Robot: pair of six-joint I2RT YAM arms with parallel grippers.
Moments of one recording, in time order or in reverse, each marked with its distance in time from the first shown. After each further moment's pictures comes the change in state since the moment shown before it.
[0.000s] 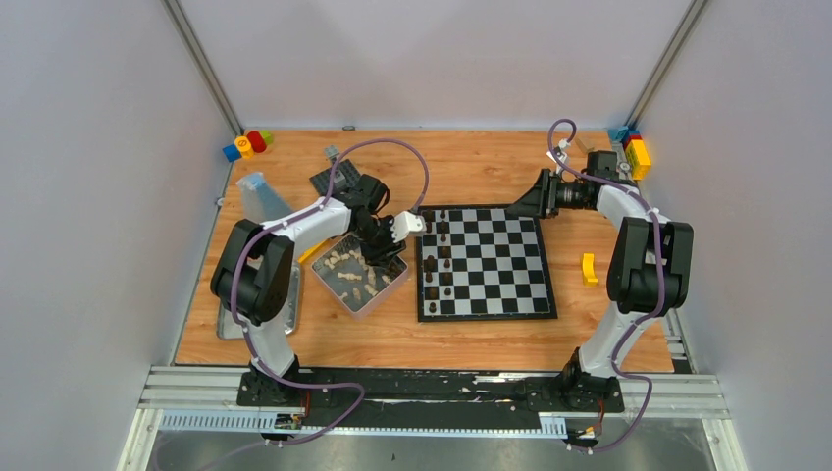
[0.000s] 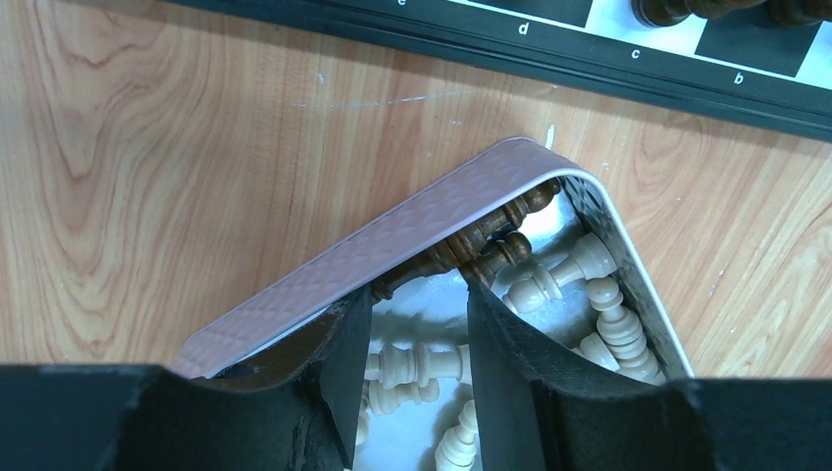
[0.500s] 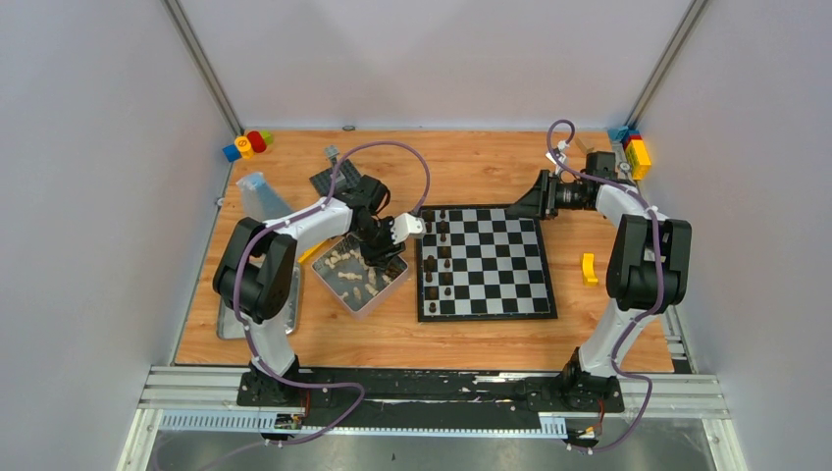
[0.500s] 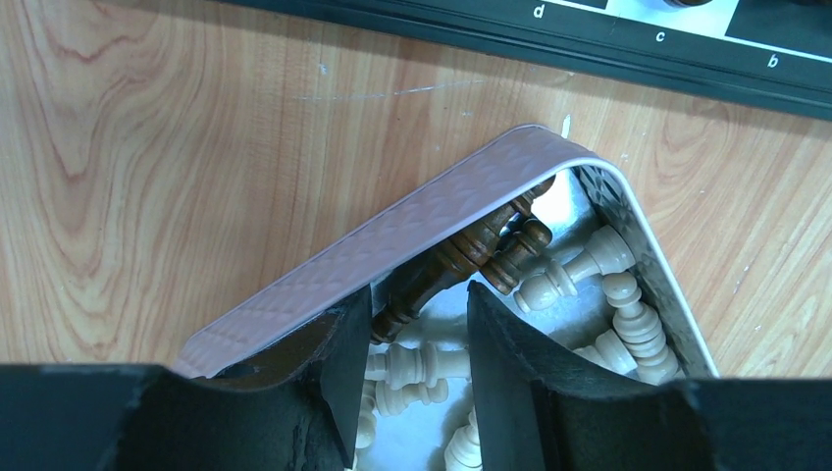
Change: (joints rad) left arm 0.000 0.014 0.000 0.003 -0.018 0.025; right arm 0.000 0.022 0.009 -0.014 0.000 -0.007
